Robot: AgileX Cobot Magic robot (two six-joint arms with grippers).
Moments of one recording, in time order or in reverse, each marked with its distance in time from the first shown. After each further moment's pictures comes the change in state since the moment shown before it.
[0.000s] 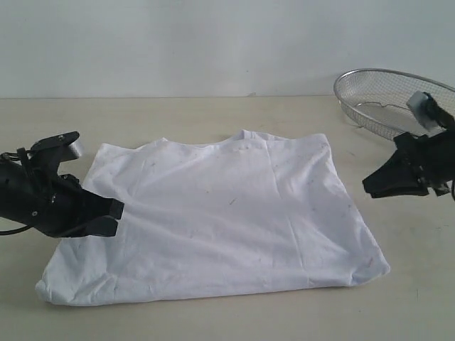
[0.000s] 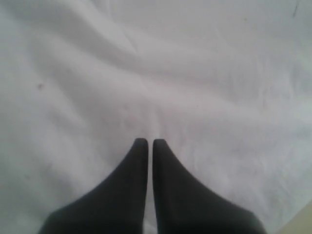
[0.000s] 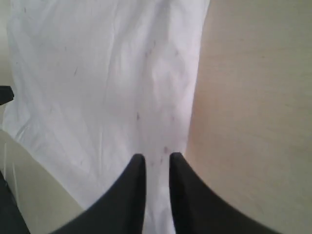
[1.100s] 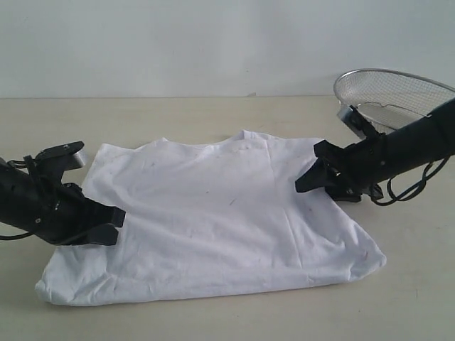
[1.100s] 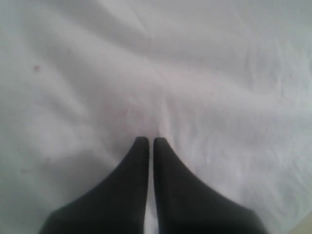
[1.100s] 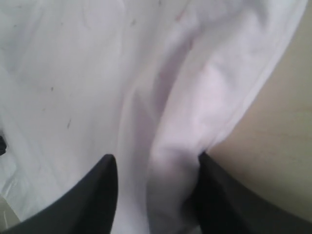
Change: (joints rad) left arm 0.000 0.045 0.000 0.000 0.000 0.003; right arm 0.265 0.109 -0.020 0.131 -0.244 0.131
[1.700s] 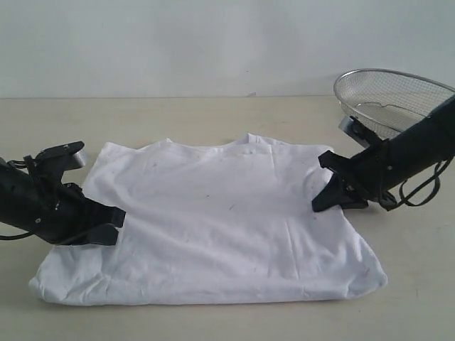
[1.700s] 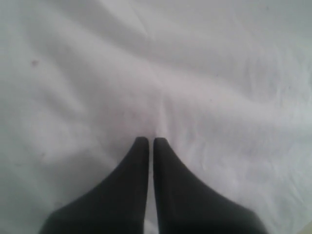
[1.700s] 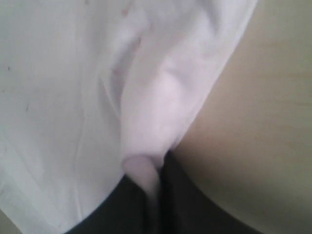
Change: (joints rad) left arm 0.000 0.000 0.000 0.000 0.000 0.002; right arm -0.023 0.001 -0.007 -0.214 0.012 0.181
